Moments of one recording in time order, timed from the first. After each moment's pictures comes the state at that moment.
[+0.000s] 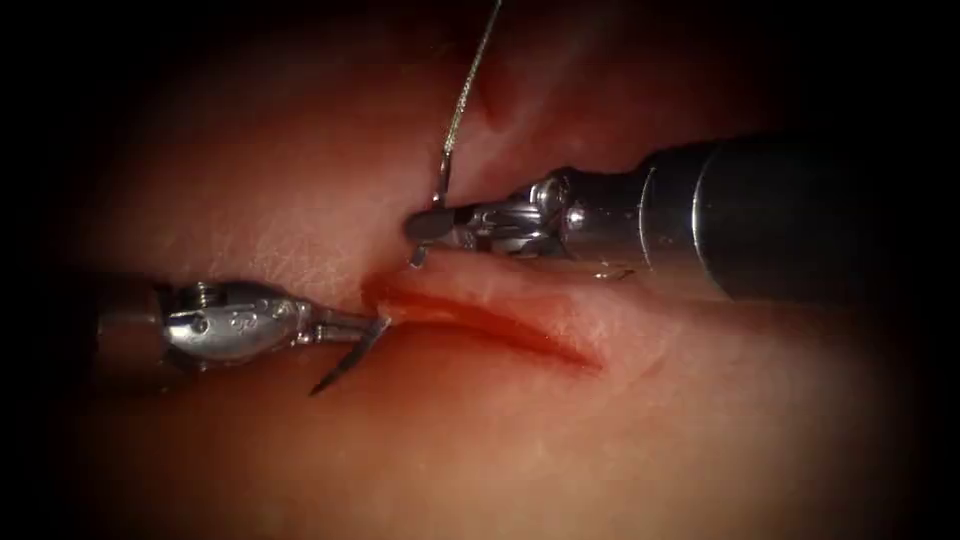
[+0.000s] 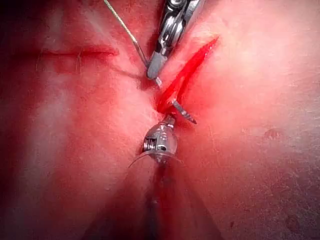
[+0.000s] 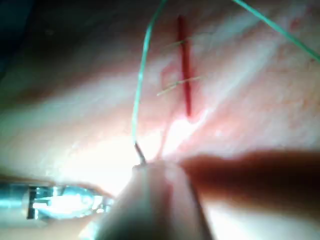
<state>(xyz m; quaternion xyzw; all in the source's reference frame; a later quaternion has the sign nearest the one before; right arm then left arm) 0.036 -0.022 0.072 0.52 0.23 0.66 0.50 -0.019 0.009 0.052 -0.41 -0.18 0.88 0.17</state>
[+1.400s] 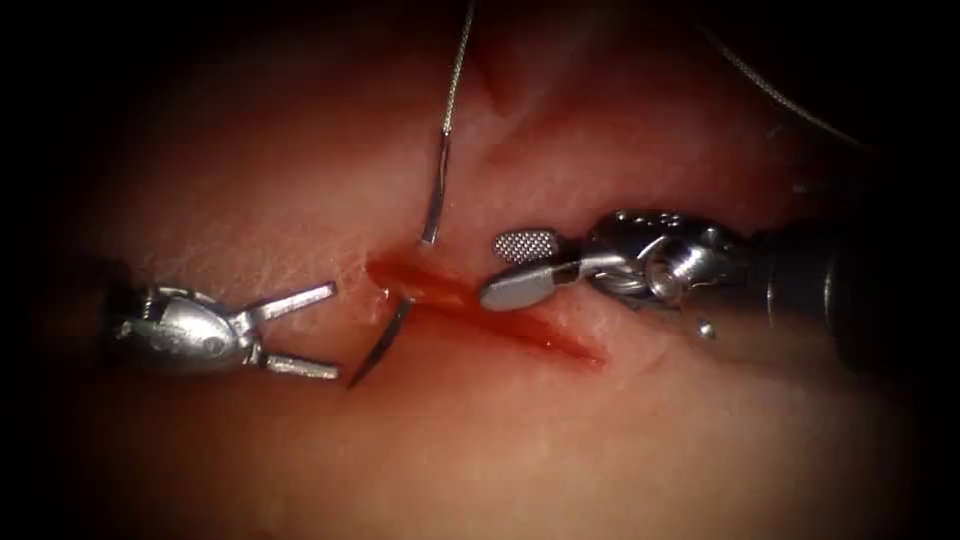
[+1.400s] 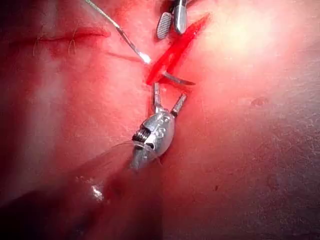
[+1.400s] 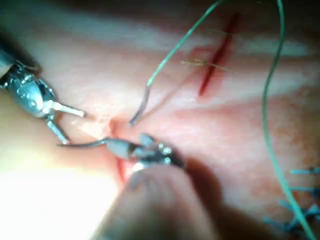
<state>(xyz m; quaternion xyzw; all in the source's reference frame) 0.029 -0.018 0.073 0.31 0.47 0.38 0.73 -0.018 0.008 0.047 -0.60 0.00 0.80 0.00</state>
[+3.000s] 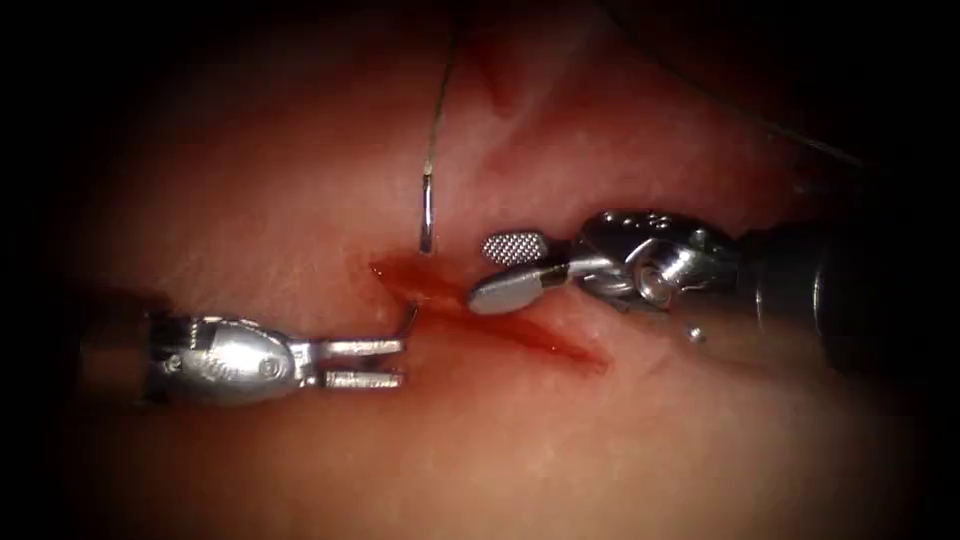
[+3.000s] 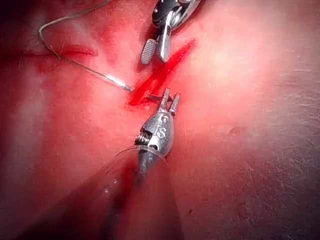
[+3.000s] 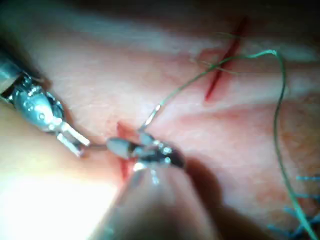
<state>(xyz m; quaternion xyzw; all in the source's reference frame) 0.030 -0.018 0.072 0.31 0.48 0.37 0.73 -0.023 0.008 0.042 -0.57 -0.10 0.81 0.10</state>
